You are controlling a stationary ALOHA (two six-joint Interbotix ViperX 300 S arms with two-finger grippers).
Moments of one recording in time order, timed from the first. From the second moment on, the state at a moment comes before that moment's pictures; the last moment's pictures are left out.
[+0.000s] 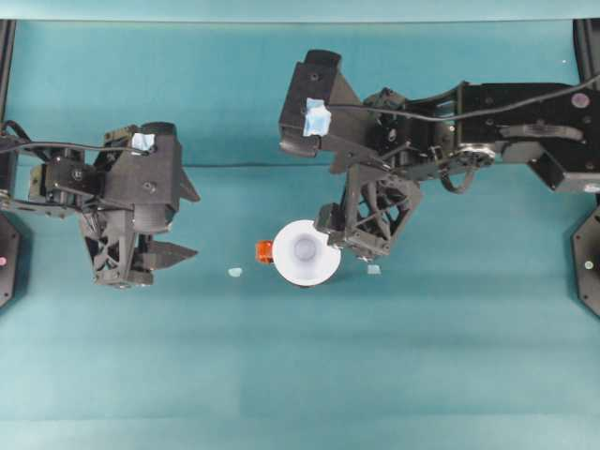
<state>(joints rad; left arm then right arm) 0.03 -0.40 0.68 0.02 0.55 0.04 -0.06 -0.08 0.18 0.00 0.94 0.20</state>
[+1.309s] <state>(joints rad) 0.03 -0.40 0.68 0.02 0.55 0.04 -0.04 -0.10 0.18 0.00 0.95 0.20</state>
